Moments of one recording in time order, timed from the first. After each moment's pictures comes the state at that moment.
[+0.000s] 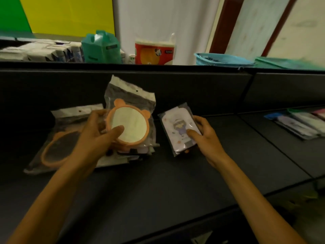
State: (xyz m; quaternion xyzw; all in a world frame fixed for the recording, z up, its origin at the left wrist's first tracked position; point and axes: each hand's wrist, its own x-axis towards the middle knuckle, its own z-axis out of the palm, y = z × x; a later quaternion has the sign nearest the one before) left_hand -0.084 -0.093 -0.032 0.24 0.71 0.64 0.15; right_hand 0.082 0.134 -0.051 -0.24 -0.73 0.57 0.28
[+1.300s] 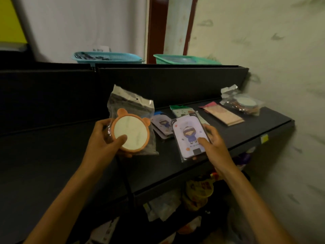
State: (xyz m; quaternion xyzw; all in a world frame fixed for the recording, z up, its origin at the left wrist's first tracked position) left_hand 0.238 0.333 -0.057 0.31 0.65 0.67 0.21; right_hand 0.467 0.507 -0.054 -0.38 -0.68 0.49 0.38
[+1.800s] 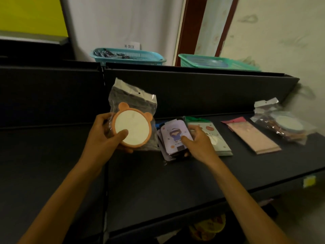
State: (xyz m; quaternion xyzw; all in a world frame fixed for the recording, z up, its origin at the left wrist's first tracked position) left_hand 0.217 0.397 -0.045 0.25 0.68 0.68 0.14; right_hand 0.368 0.608 -0.058 -0.32 -0.80 0.45 0.22
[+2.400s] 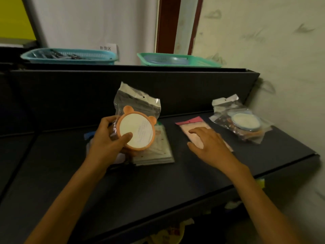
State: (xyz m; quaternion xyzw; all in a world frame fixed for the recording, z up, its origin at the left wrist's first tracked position) left_hand 0.311 0.566 -0.052 0.28 0.70 0.64 0.16; right_hand 0.509 0.782 -0.053 -0.28 -0.94 0.09 0.15
